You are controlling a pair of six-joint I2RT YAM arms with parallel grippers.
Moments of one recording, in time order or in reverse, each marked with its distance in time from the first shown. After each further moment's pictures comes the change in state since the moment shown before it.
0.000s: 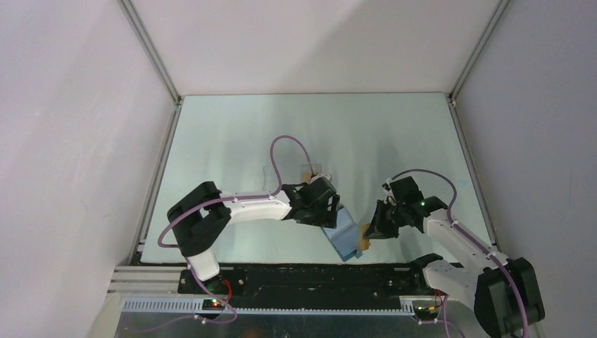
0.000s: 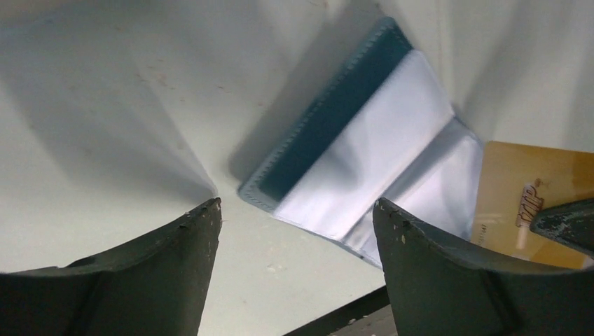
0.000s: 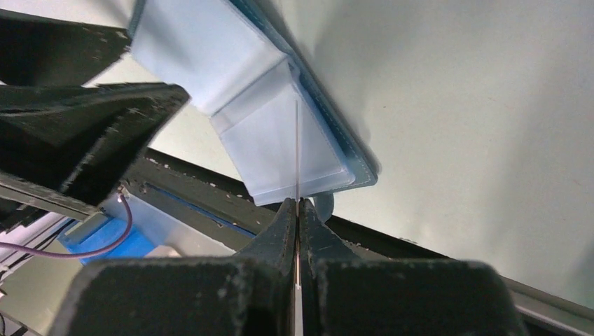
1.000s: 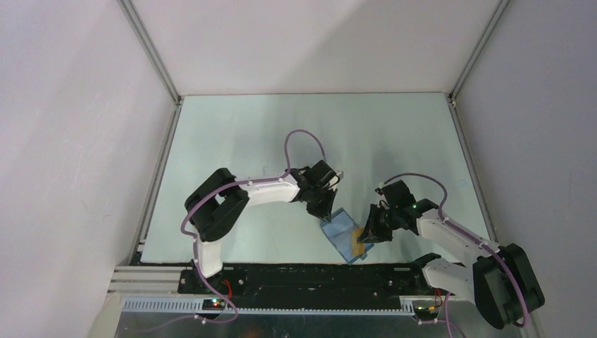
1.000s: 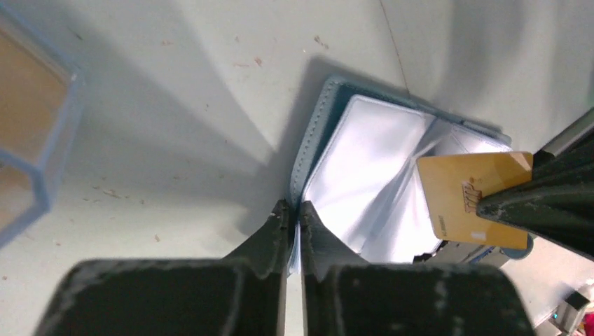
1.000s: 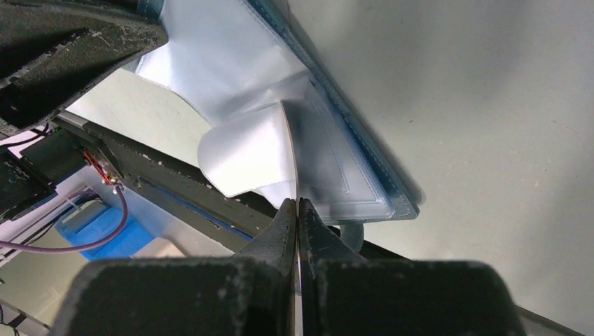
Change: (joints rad) left arm 0.117 0.179 0.185 -0.082 0.312 0.319; right arm 0.082 0.074 -0.060 0.121 -0.009 0.059
